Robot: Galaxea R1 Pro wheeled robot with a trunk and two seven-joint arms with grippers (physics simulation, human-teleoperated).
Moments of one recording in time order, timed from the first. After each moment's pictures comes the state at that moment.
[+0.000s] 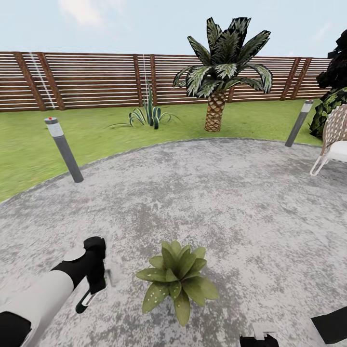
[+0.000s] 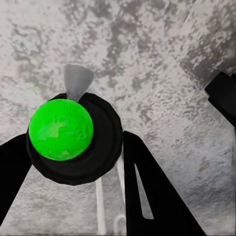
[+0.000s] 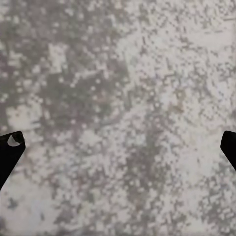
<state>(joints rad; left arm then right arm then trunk) -0.82 0.17 -0.40 -0.60 -1.11 0.67 -1.31 -0.47 -0.07 0.29 -0.03 -0.24 -0.24 -0.15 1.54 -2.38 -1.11</state>
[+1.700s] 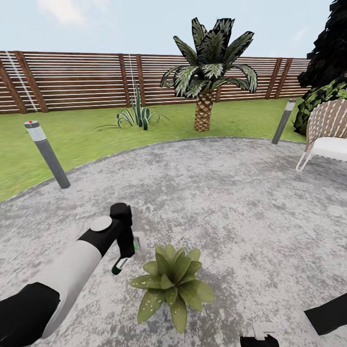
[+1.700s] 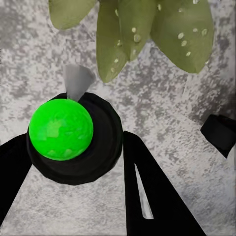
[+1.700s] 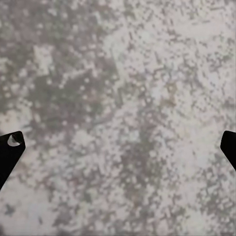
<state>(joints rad) -0.99 0.00 -0.39 -0.75 -1.26 0.65 -1.56 -0.47 -0.07 0.29 -0.03 -0.24 -0.24 -0.15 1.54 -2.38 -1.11</state>
